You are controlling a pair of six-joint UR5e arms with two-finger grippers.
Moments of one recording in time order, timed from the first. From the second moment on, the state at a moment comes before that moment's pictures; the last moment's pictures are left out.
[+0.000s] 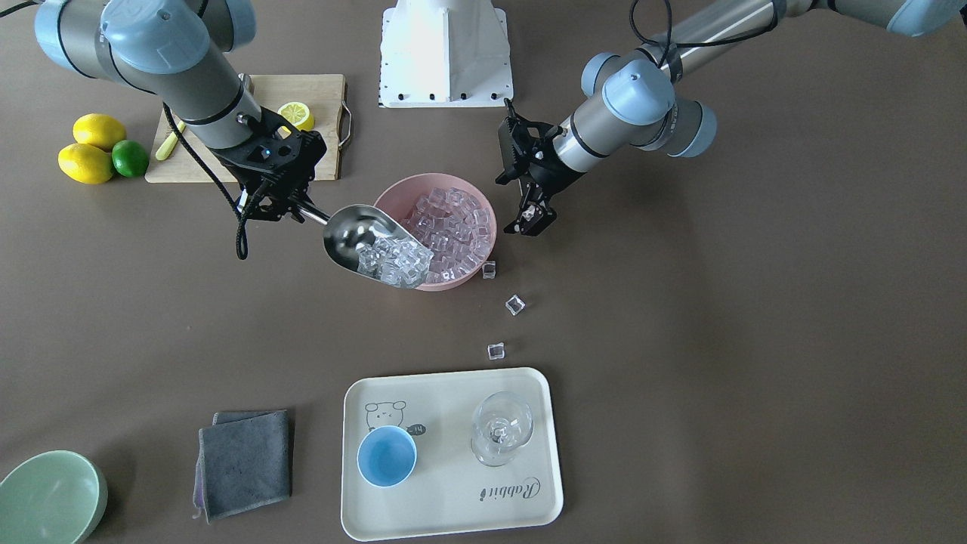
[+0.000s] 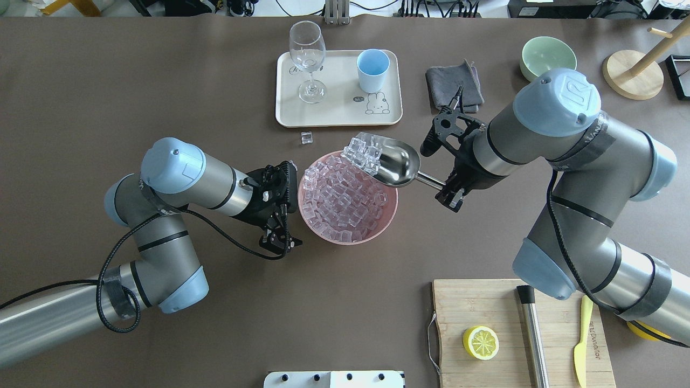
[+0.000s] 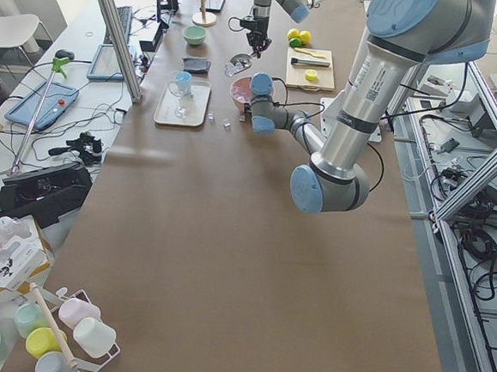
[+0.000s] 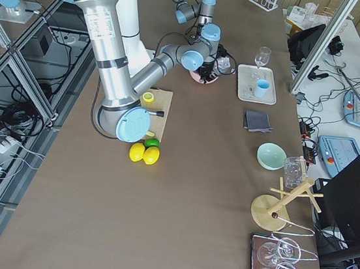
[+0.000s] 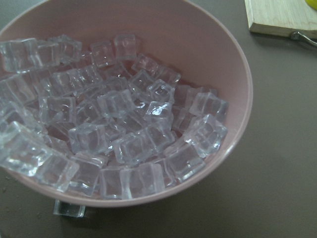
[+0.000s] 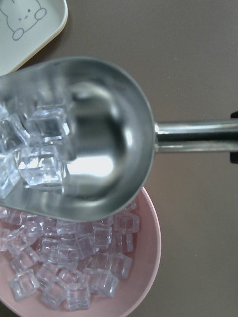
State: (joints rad) left arm -0.55 -2.05 -1.60 -2.33 -2.09 0.05; right arm 0.72 -1.18 1.92 -1.47 2.10 0.16
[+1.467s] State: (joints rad) left arm -1.00 -1.79 -1.89 -1.88 -2.31 -0.34; right arm 0.93 -0.87 1.47 -1.53 2.19 0.24
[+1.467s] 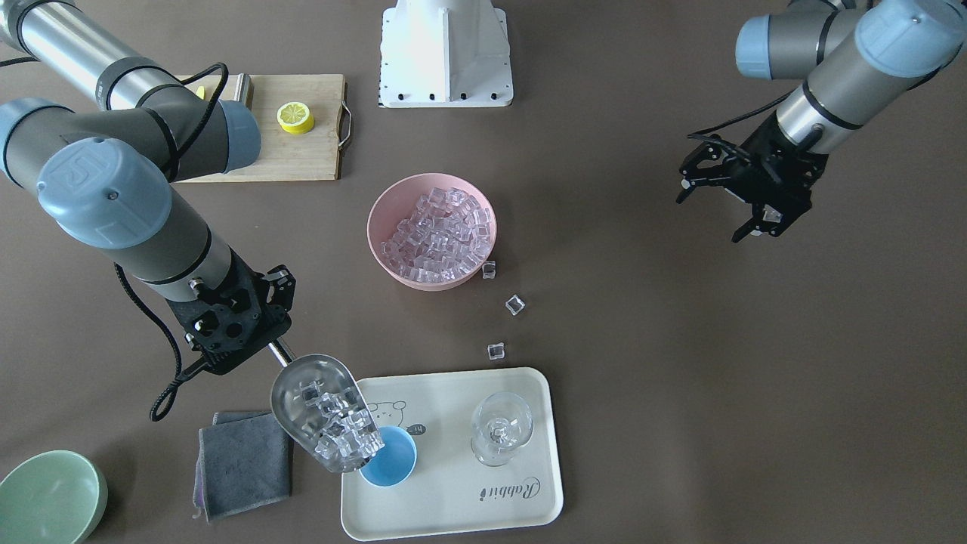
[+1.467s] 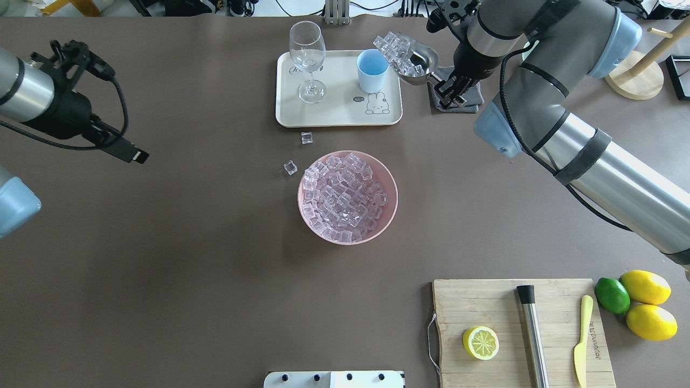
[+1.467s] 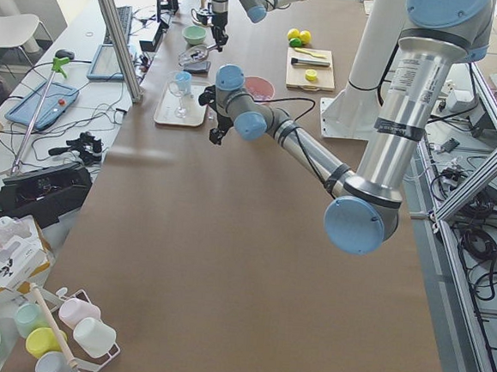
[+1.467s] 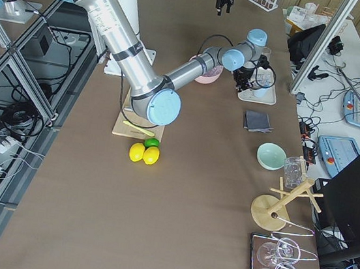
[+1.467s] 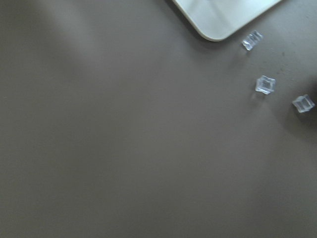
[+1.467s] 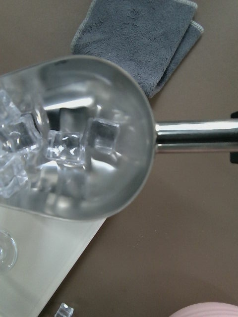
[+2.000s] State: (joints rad) left arm -1.30 -1.74 -1.72 -1.88 -2.32 -0.20; right arm 0.93 -0.79 1.43 -1.75 2.20 0.09
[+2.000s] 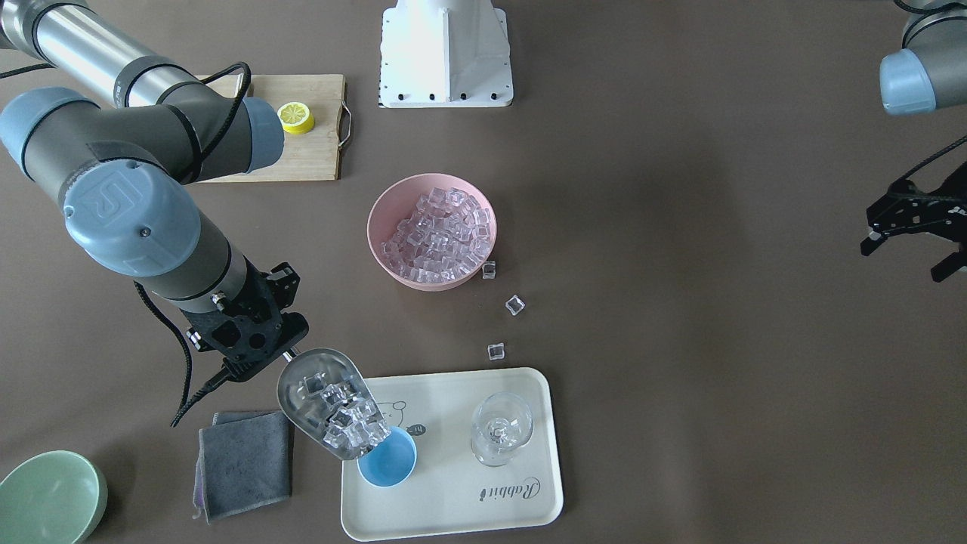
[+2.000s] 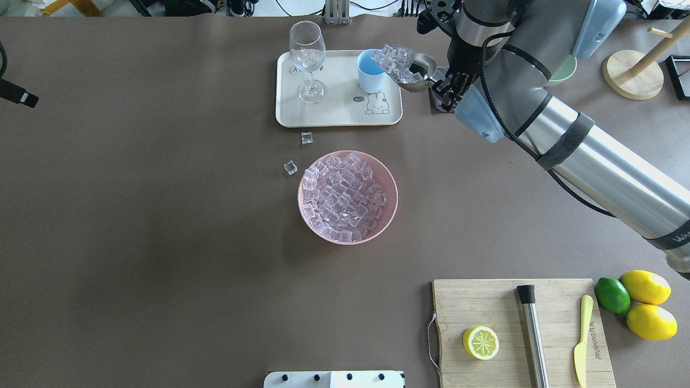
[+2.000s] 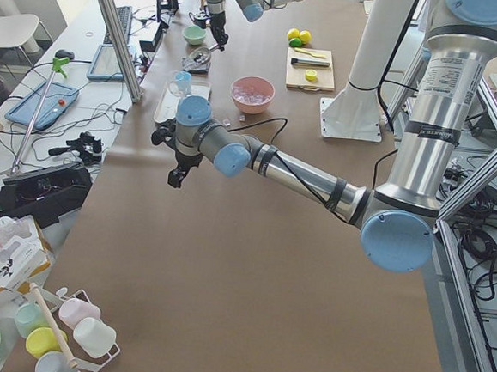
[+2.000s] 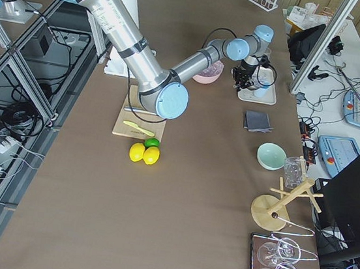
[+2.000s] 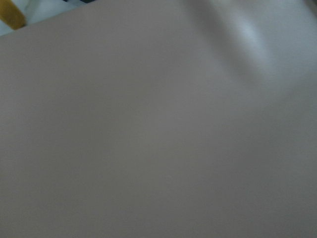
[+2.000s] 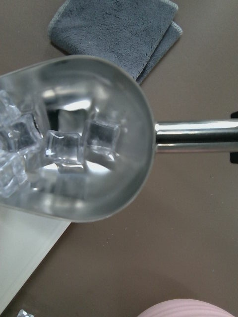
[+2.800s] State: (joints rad) left arm -1.42 -1.69 -1.64 -1.78 -2.28 -0.17; right arm 0.93 -0.73 1.40 -1.91 2.20 -0.02
